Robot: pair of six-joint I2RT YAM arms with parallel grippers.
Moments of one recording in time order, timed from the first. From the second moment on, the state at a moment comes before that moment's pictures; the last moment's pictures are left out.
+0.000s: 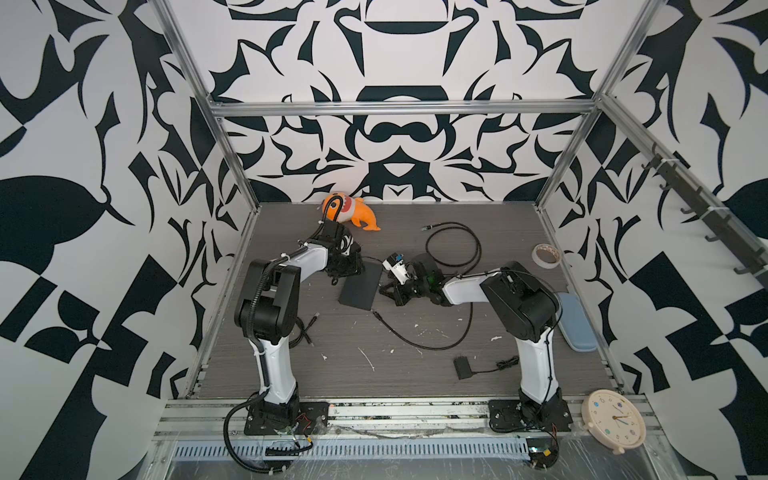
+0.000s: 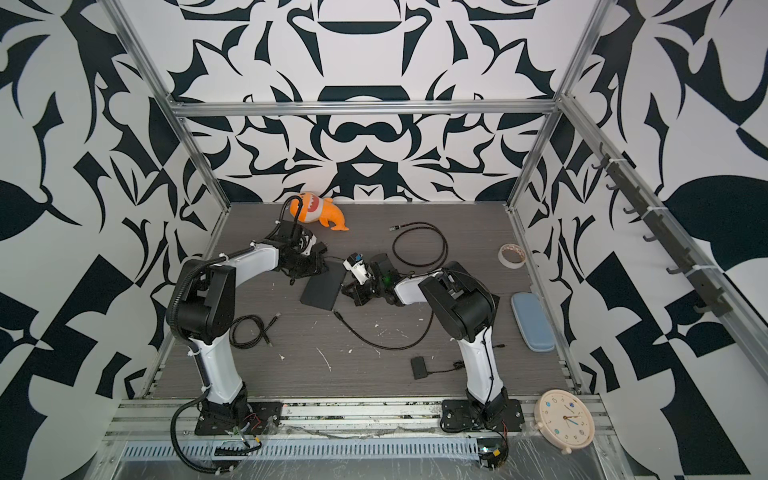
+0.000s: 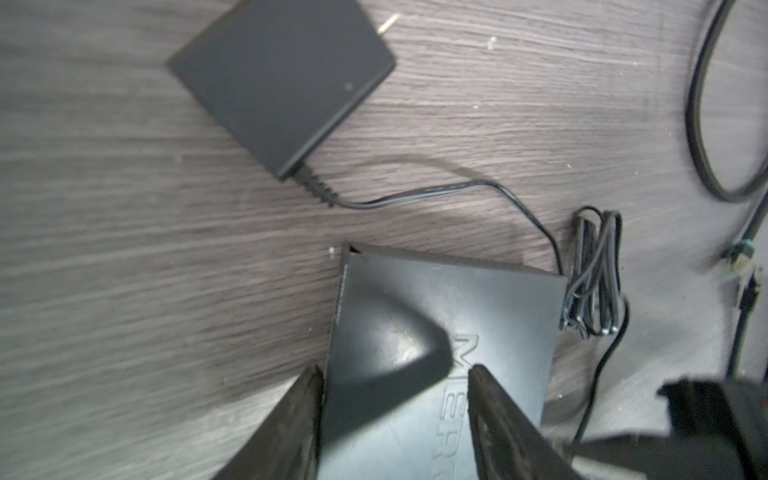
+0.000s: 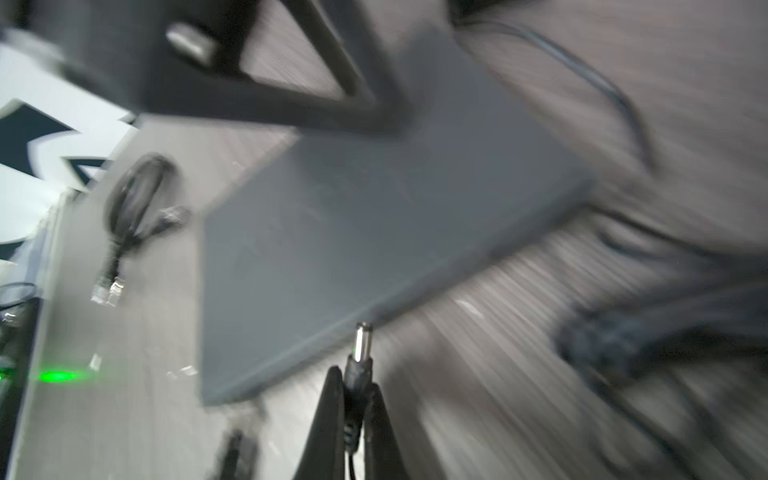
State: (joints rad) left arm -0.28 1.93 1.28 -0.46 0.33 -0.25; right arm 0.61 2.06 1.09 0.23 -0.54 0.15
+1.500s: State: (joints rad) left arm -0.29 2.08 1.51 -0.64 0.29 0.03; right arm 0.62 2.10 1.34 -0.19 -0.38 -0.21
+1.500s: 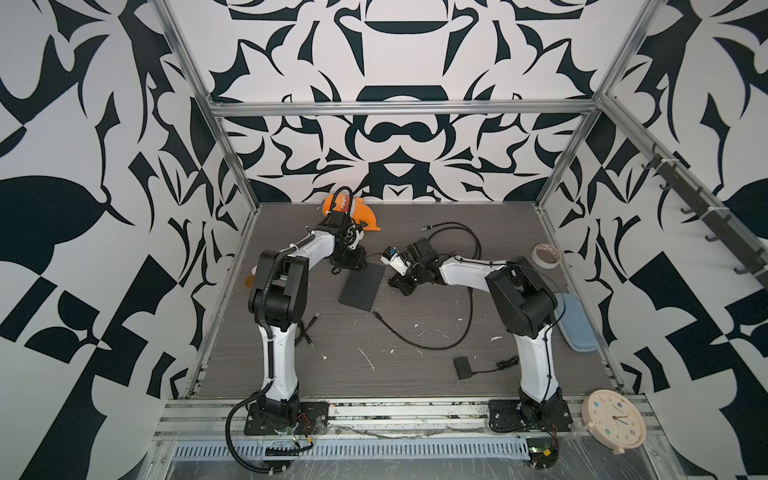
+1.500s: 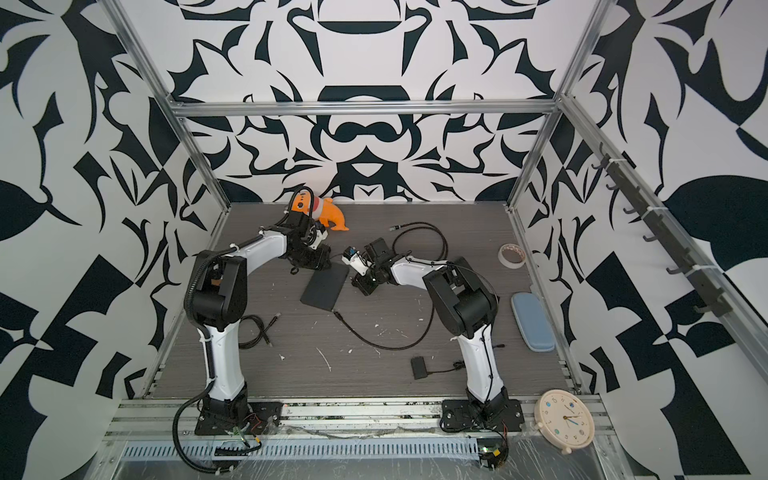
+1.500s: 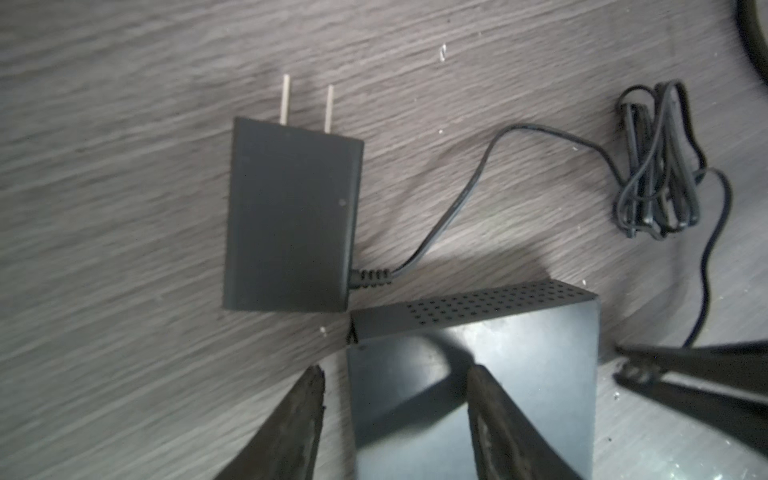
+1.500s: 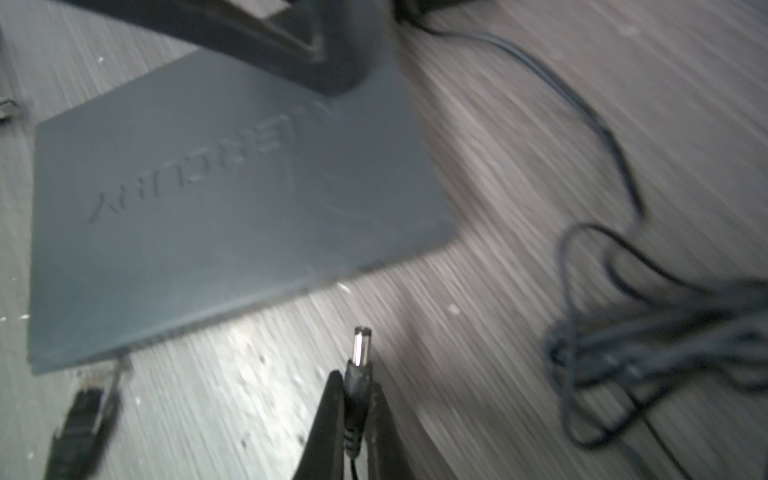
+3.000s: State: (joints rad) left arm -0.33 2.11 1.53 -0.64 0.38 0.00; right arm 0.63 2.07 1.39 -0.48 -0.37 -0.32
